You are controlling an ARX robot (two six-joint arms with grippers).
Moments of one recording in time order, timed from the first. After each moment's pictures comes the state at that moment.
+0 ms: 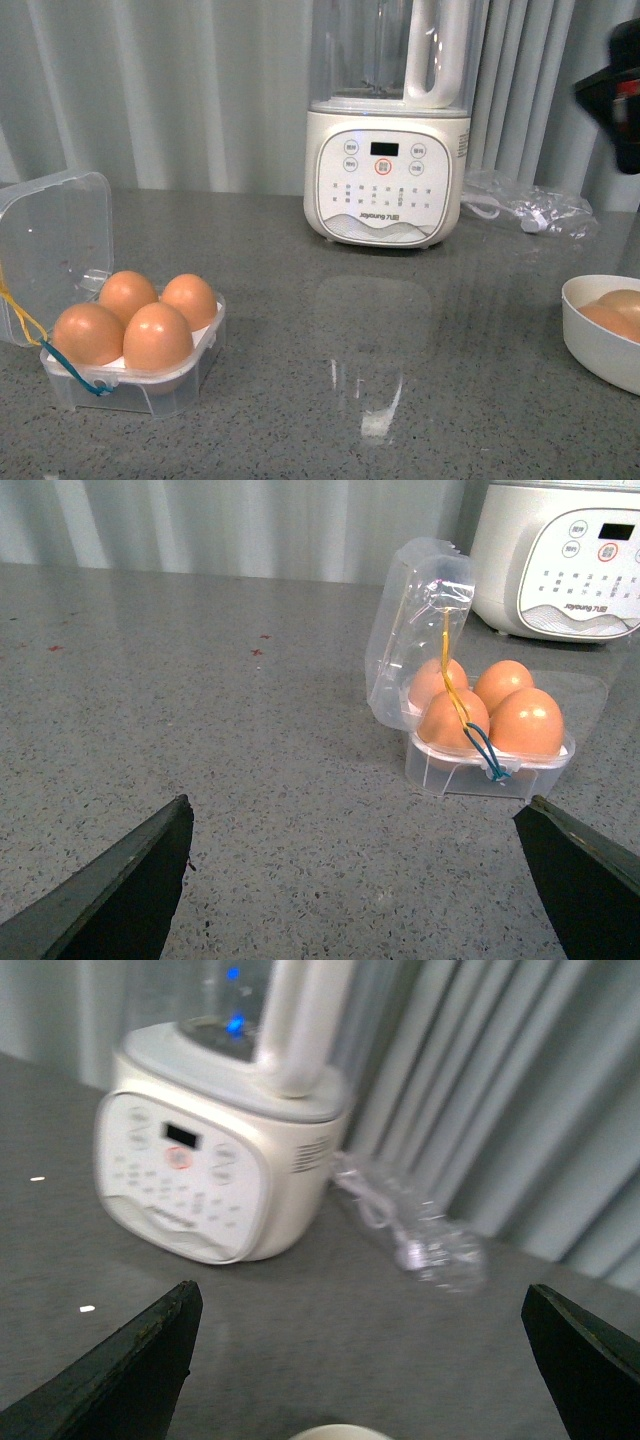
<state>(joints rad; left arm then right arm) 0.00 0.00 0.03 0.00 0.00 0.00 0.23 1.17 0.70 0.49 0.14 -0.31</state>
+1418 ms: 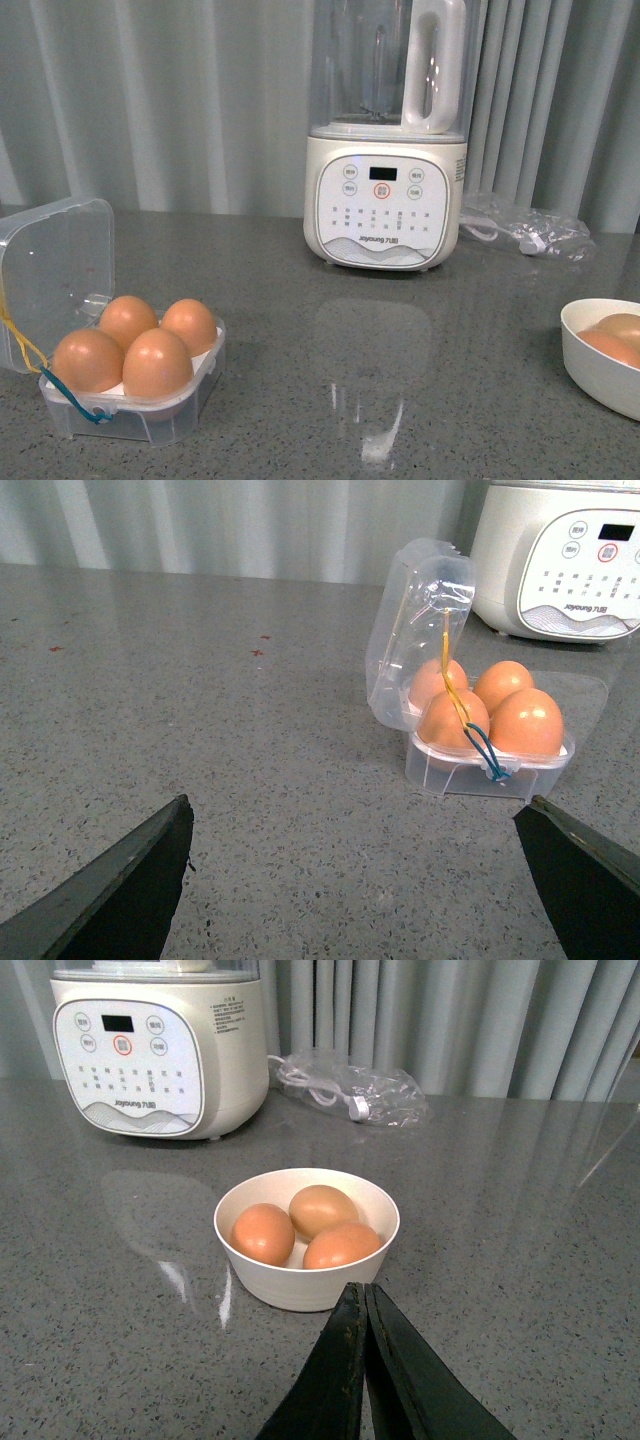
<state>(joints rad) 0.00 0.00 0.03 0.00 0.00 0.00 0.00 0.32 0.04 0.28 0.00 -0.01</state>
